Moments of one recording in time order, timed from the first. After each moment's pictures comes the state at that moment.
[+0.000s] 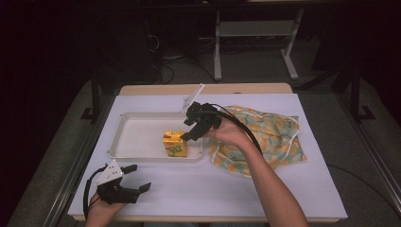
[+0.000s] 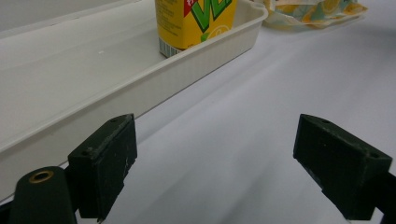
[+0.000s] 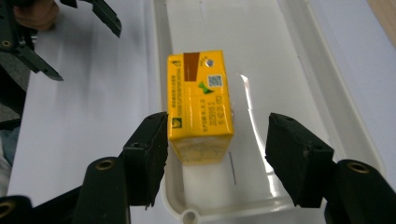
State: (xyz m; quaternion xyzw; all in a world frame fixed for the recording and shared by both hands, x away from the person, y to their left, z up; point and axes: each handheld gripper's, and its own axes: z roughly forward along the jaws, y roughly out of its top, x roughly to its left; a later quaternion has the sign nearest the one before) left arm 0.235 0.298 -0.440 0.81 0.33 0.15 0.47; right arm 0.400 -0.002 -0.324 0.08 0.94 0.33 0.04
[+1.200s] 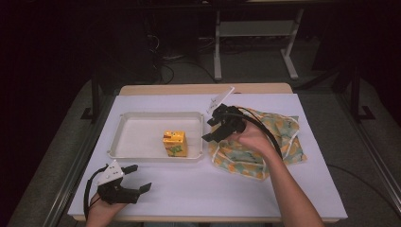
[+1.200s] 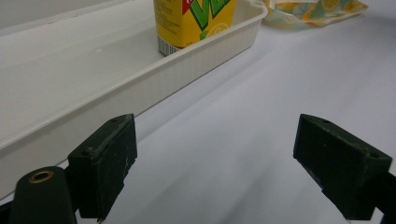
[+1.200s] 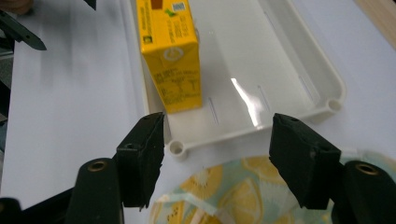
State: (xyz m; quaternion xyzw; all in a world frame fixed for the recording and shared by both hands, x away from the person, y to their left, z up) left arm 0.236 0.297 -0.441 0.81 0.33 0.15 0.46; right arm 0.394 -0.071 -0.335 0.15 0.93 0.34 0.05
